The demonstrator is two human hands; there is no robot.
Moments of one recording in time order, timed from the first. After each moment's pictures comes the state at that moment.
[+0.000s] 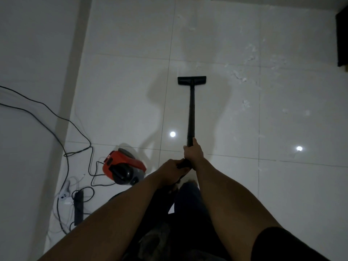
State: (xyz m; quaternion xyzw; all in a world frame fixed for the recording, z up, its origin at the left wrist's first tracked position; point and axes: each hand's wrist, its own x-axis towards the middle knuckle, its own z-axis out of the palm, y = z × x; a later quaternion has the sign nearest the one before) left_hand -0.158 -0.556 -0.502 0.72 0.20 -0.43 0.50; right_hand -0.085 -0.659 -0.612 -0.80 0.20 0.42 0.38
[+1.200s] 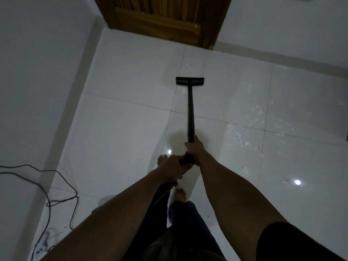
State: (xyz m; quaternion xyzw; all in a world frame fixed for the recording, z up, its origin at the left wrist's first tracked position) left_hand 0.292 -0.434 -0.503 0.73 0.24 -0.37 0.52; right_hand 0.388 -0.528 -0.613 -0.79 0.16 0.44 0.39
